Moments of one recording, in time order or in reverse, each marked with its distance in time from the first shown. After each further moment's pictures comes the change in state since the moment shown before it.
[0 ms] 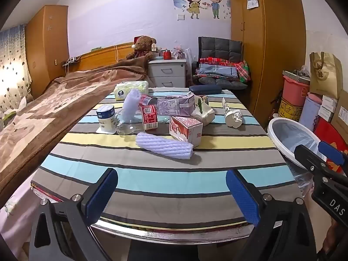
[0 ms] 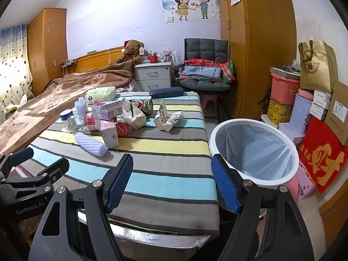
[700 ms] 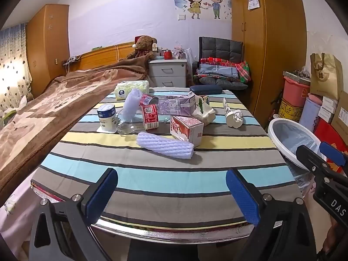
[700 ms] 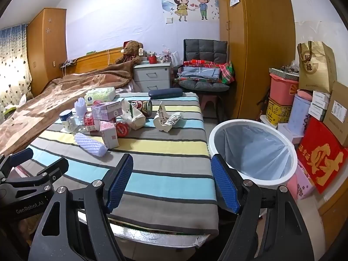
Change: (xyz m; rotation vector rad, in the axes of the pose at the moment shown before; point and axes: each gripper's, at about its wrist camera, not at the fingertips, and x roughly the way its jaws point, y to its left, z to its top) left arm -0.001 0.002 0.001 -0.008 0.002 -0.003; right arm -0.004 0.000 0.001 0.006 -0.006 -0.002
